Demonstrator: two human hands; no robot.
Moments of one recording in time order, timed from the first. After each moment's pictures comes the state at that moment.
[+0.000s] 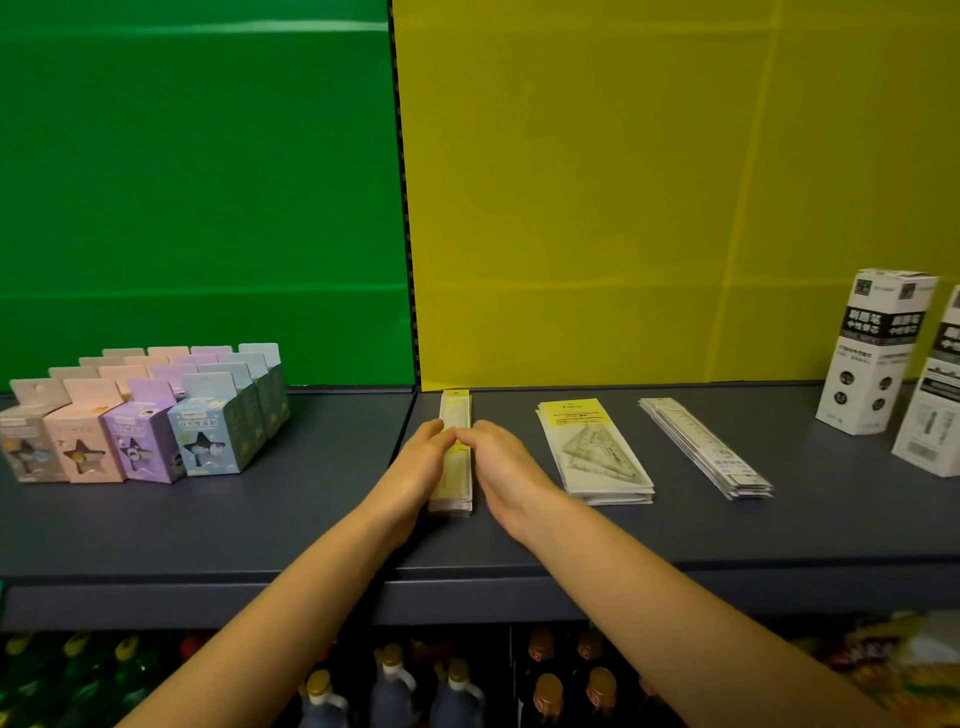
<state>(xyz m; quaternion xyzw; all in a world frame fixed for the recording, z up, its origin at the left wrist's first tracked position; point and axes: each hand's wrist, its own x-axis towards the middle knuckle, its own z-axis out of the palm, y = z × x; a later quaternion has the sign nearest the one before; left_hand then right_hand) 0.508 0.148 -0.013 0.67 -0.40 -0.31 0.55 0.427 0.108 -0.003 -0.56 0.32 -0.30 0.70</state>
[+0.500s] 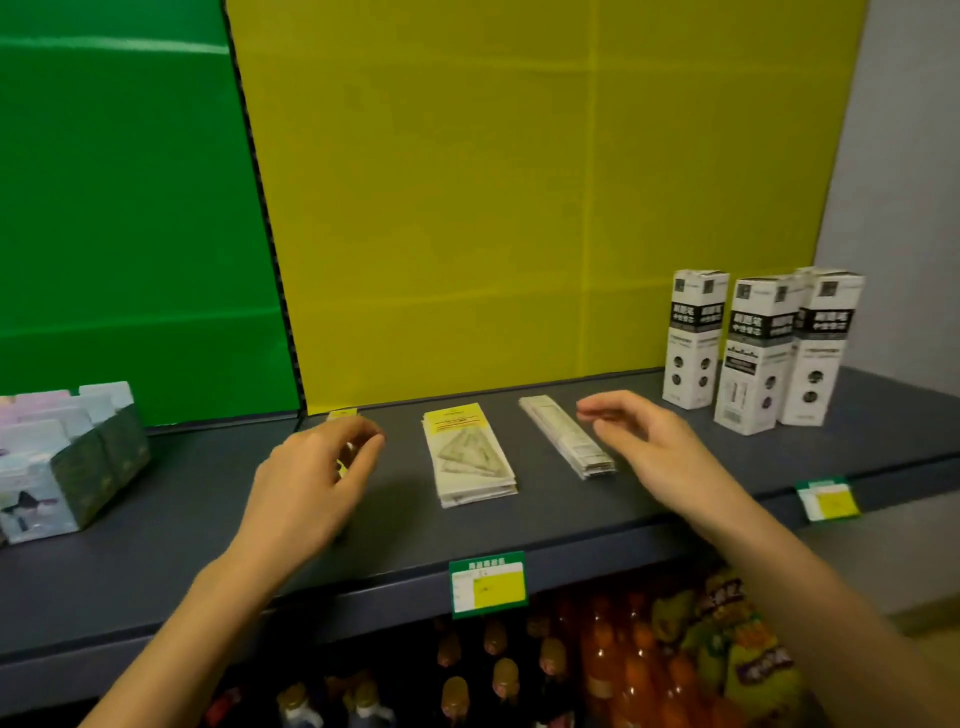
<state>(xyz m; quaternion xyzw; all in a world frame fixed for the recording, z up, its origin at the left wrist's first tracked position) 0.451 0.182 0.024 0.69 -0.61 0.12 0.37 0.193 0.080 0.025 -0.75 0.38 -0.42 0.34</state>
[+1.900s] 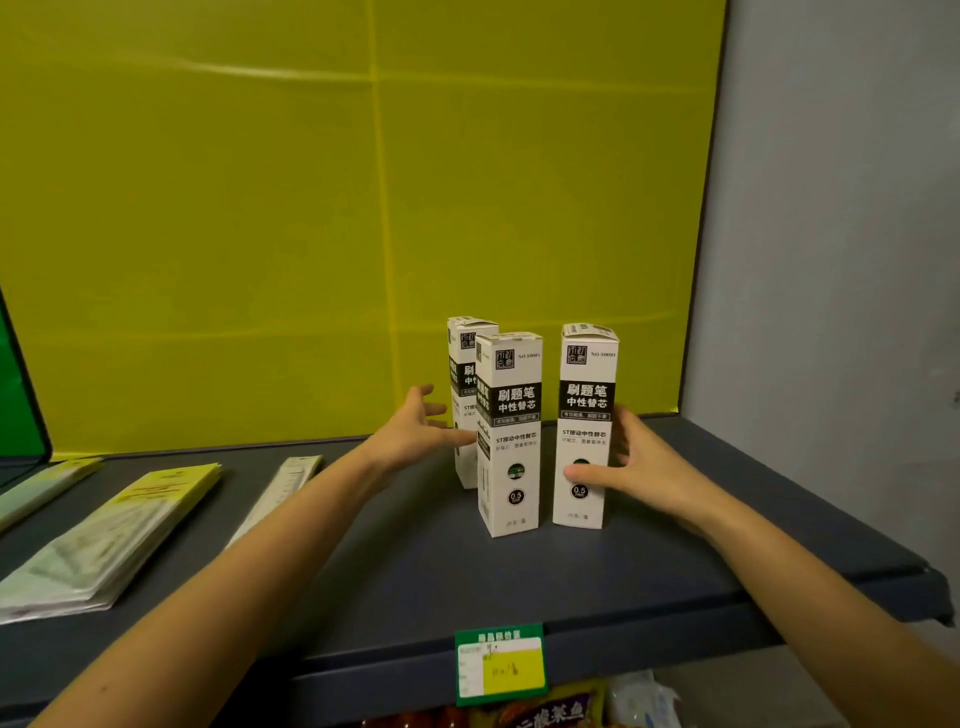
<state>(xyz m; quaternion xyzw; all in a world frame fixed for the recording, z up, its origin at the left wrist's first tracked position) 0.183 -0.134 0.029 0.63 -0.54 -0.29 0.48 -0.059 -0.172 0.022 -0.77 0.38 -0.33 0.38</state>
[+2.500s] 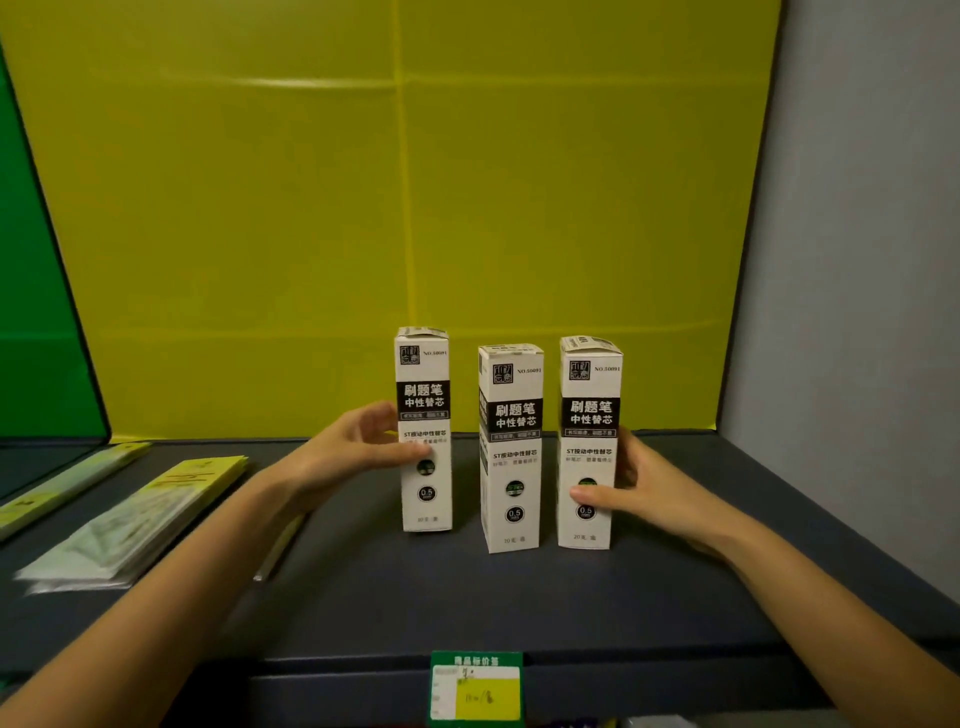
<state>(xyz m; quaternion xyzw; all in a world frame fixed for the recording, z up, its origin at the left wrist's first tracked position) 0.212 -0.077 0.043 0.58 -0.58 -0.31 0.48 -0.064 -0.197 0.023 -0.80 0.27 -0.27 0.45</state>
